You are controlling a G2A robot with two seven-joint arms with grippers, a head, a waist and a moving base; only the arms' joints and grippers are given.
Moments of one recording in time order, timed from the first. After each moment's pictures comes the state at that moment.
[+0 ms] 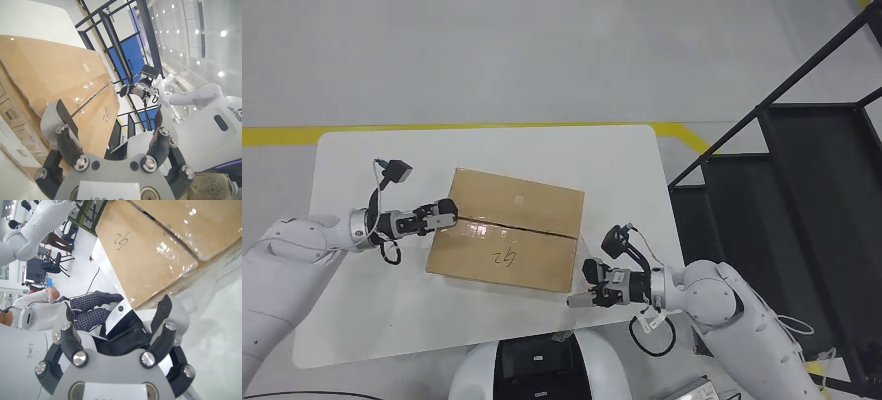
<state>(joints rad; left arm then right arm) 0.85 -0.74 -0.80 -1.24 -0.60 -0.77 -1.05 -1.64 -1.00 1.33 -1.94 -0.27 -0.44 0.90</state>
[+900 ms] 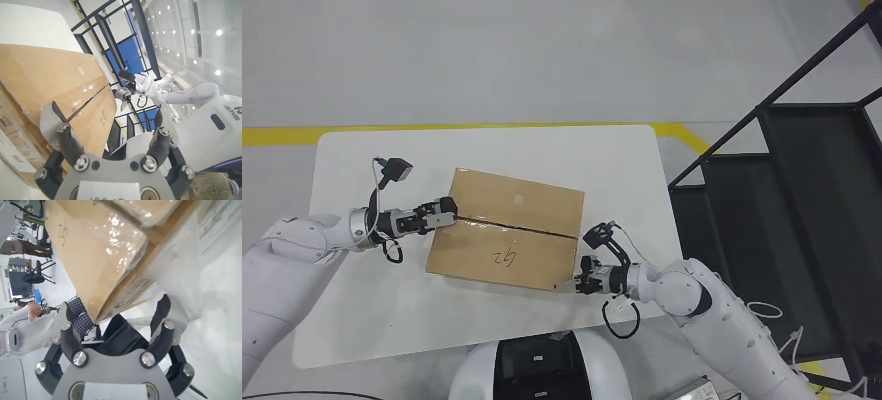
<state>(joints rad) 0.84 -0.73 -0.79 -1.25 -0.62 -0.78 -1.04 -1.49 -1.03 1.14 -1.78 -0.40 -0.21 0.78</state>
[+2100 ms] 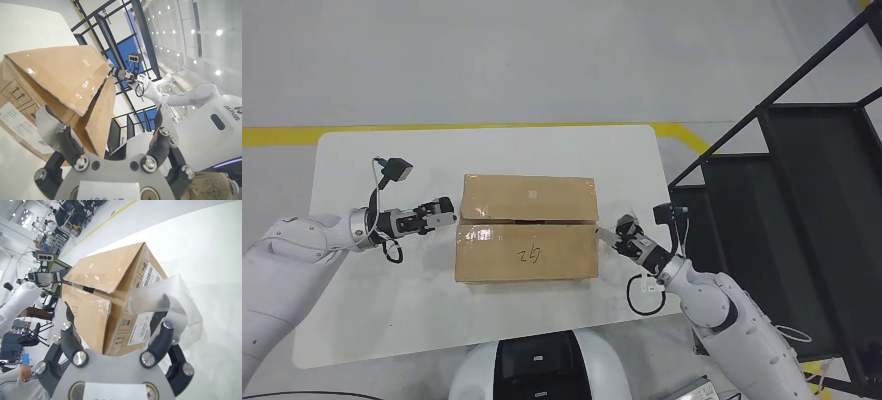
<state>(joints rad) 0.84 -0.73 -0.79 -1.25 -0.62 -0.78 -1.04 -1.66 -1.03 1.34 -1.75 -0.38 -0.37 0.22</state>
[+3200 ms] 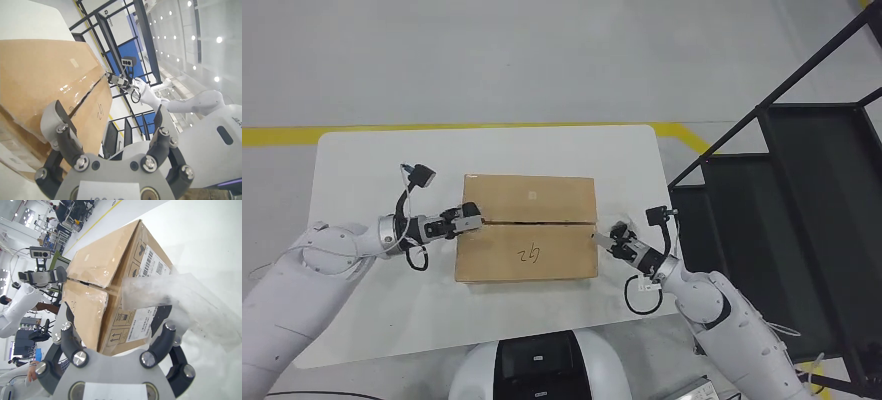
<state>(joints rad) 0.93 -0.77 -0.83 -1.40 -0.46 -0.62 -0.87 -1.61 -1.05 1.31 -1.66 -0.30 -0.42 0.29</state>
